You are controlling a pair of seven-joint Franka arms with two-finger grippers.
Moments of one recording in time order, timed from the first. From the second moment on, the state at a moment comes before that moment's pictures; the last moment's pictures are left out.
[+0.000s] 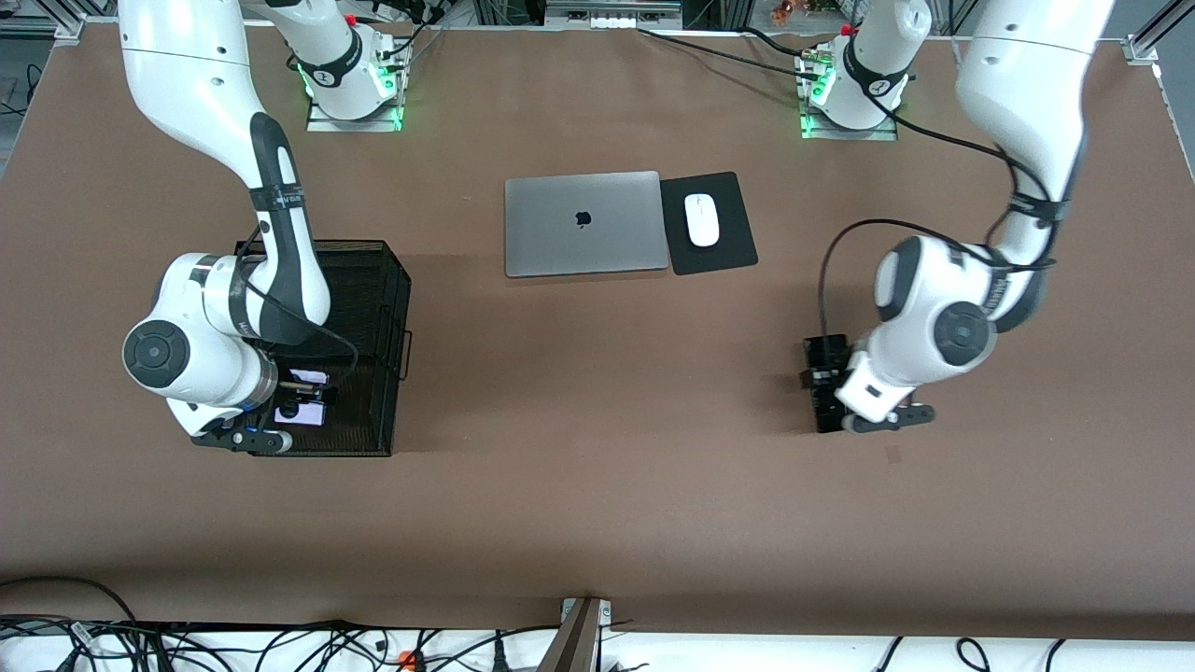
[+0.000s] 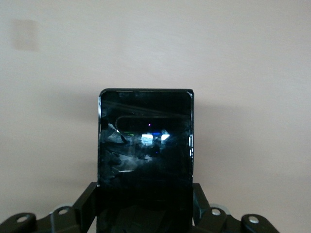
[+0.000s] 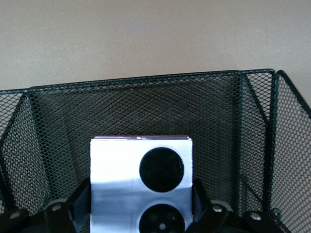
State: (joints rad) left arm -0.16 0.56 -0.09 -1.78 -0.05 2.28 -0.40; right arm 0.47 0.68 -0.46 -1.60 0.27 2.13 0.02
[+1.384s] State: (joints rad) left arm -0.62 0.94 -0.04 -1.33 0.06 2.40 -0.82; right arm 0.41 0.64 -0.48 -1.30 0.30 1.71 0.00
